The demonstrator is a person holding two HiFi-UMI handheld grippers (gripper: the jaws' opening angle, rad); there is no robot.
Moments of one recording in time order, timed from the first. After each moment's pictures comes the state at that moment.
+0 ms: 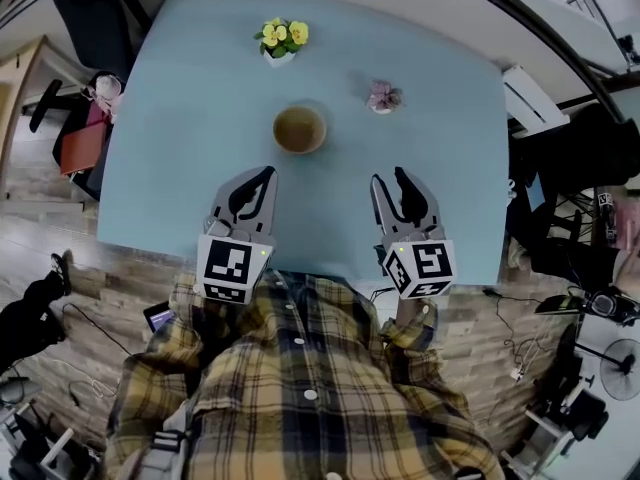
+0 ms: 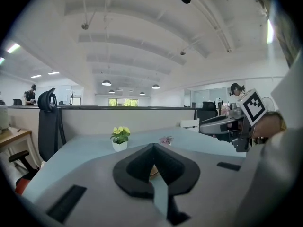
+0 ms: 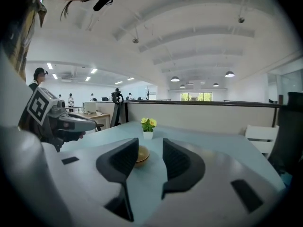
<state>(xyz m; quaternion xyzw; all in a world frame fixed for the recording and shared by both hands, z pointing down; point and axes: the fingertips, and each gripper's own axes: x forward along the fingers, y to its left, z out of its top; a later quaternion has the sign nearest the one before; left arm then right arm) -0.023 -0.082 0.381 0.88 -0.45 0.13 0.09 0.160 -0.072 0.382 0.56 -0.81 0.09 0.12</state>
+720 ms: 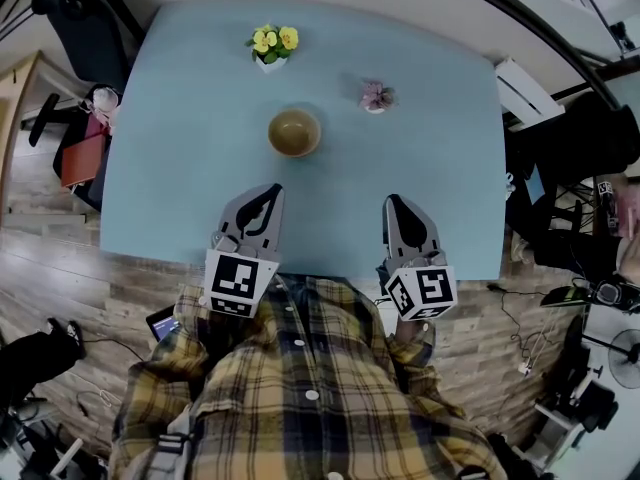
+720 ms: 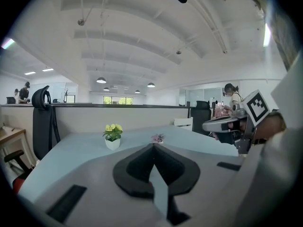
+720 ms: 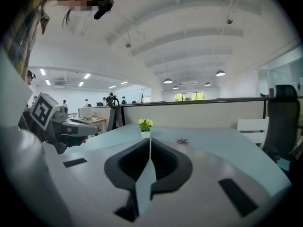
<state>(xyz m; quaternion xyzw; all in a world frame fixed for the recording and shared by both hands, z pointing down) -0.005 -0.058 0.384 0.89 -0.41 0.14 0.09 0.177 -0.027 0.380 0.59 -0.79 0.10 0.09</state>
